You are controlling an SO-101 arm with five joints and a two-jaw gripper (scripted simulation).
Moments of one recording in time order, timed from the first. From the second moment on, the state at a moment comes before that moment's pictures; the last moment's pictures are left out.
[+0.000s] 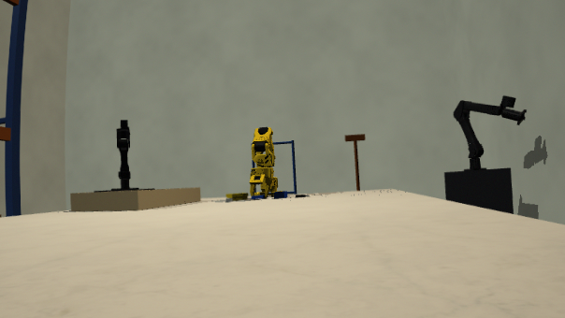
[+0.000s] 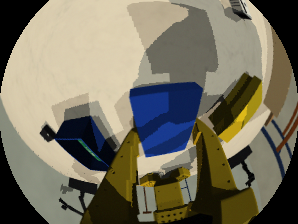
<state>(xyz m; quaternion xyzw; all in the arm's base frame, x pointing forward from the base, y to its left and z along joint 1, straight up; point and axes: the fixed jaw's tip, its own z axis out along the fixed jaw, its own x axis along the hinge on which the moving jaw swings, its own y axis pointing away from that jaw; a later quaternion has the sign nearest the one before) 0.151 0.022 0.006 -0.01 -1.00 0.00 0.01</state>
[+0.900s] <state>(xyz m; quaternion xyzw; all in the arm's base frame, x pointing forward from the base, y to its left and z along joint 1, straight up) 0.150 0.021 0.005 -0.01 -1.00 0.00 0.01</state>
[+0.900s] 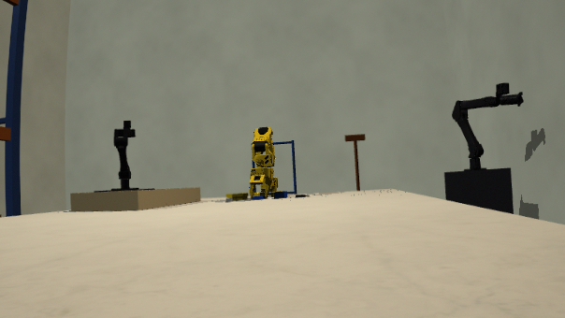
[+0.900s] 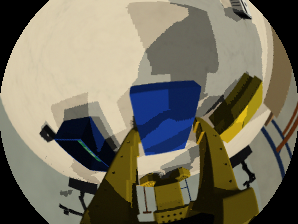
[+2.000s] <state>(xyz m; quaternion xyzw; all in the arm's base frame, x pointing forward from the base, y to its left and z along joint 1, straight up) 0.146 0.021 0.012 -0.01 -1.00 0.00 0.03</state>
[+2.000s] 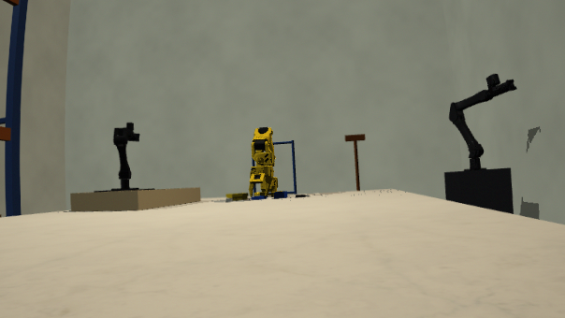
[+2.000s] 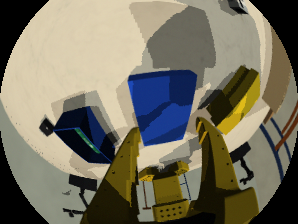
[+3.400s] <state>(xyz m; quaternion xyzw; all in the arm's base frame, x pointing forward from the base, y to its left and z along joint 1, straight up) 0.145 0.021 0.058 -0.01 -1.00 0.00 0.03</state>
